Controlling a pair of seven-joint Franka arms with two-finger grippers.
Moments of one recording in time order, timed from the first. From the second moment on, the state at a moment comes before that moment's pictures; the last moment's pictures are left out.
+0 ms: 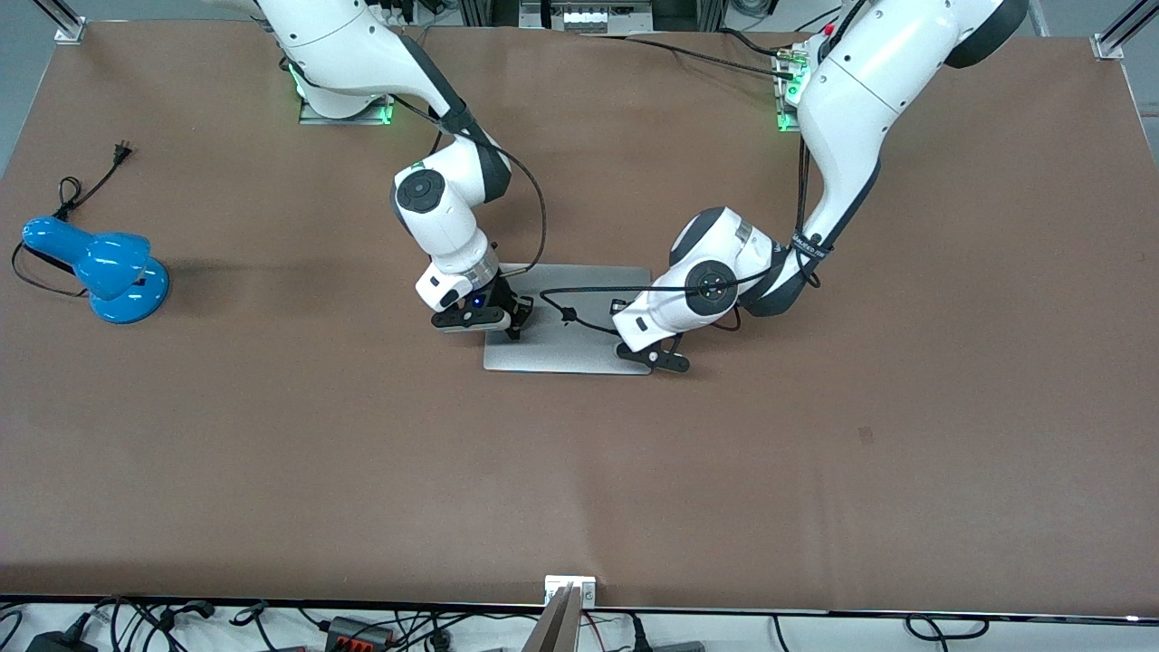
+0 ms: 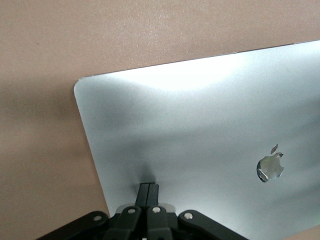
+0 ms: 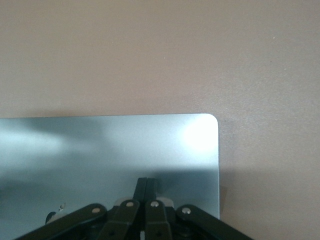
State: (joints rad) left arm -0.24 0.77 -0.42 -1.66 -0.02 2.33 -0.37; right arm 0.62 0.59 0.02 -2.04 0.14 3.01 0.52
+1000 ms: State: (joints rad) left arm -0.23 0.76 -0.40 -1.63 -0.02 2.30 -0.37; right arm 0.62 0.60 0.02 -2.04 0.14 3.02 0.51
